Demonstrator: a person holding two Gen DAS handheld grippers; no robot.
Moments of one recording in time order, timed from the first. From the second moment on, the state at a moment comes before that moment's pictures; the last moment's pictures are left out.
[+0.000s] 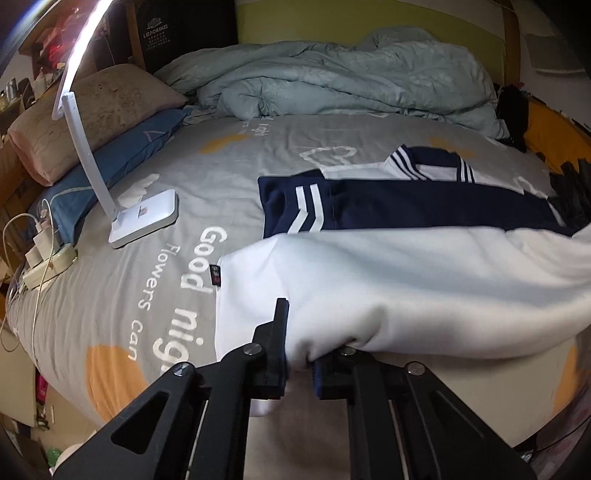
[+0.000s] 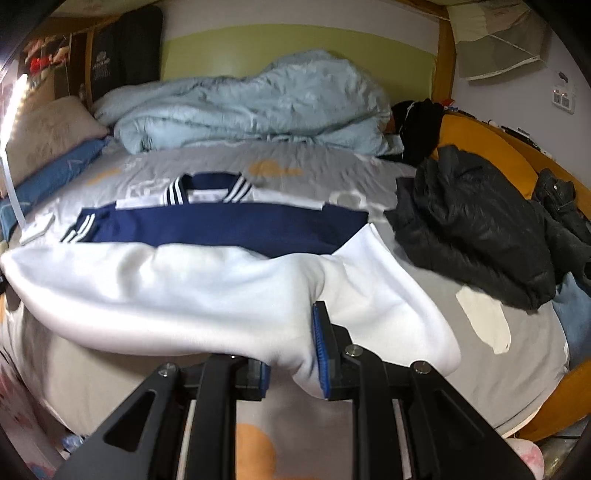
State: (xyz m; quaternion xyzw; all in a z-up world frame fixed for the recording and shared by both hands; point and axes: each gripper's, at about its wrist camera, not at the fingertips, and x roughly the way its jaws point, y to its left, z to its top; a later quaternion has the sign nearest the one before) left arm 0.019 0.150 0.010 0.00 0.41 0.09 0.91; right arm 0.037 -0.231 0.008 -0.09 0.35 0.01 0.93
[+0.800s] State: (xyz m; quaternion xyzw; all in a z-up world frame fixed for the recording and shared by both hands) left arm 0.252 0.175 -0.026 -0.04 0.50 0.10 0.86; right arm 0.269 -0.214 -0.020 -0.08 0.44 0.01 0.90
